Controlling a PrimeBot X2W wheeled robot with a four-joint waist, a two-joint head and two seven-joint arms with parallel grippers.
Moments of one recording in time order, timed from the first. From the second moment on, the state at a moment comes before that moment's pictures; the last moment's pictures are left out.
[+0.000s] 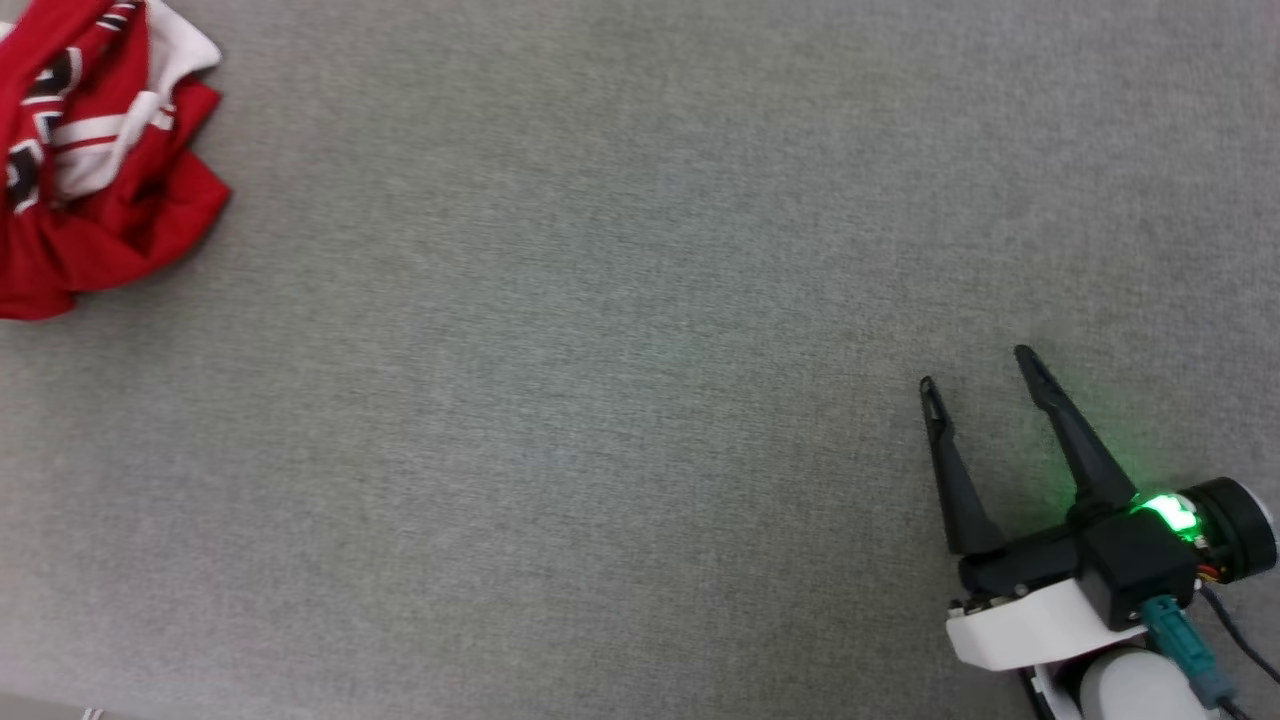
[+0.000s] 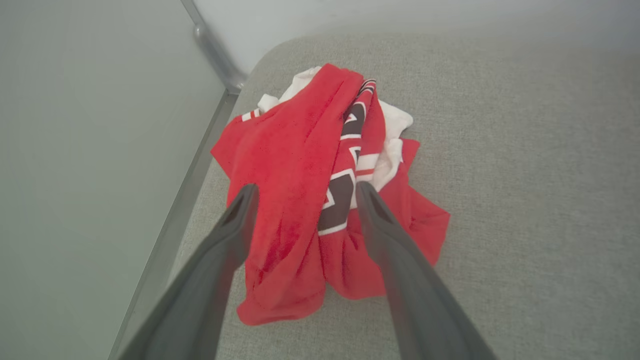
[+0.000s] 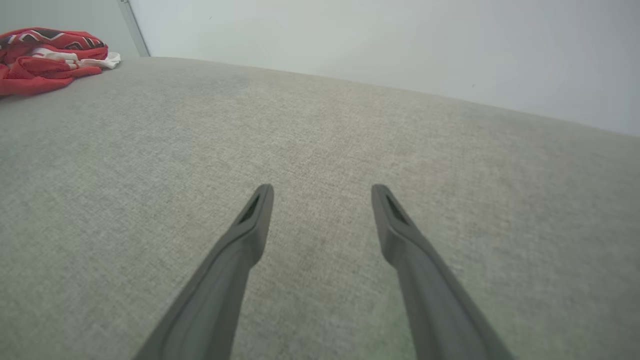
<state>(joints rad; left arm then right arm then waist) -0.70 0.83 -0.21 0.48 -0.85 -0.13 0.23 -0.08 -0.06 0.10 -0.06 -0.13 0.13 -0.26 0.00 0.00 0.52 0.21</state>
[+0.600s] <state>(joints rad) -0.81 0.93 -0.36 0.61 -1.17 -0.13 0.57 -0.10 -0.06 0.12 -0.08 -0.14 0.13 -0.27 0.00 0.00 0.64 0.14</state>
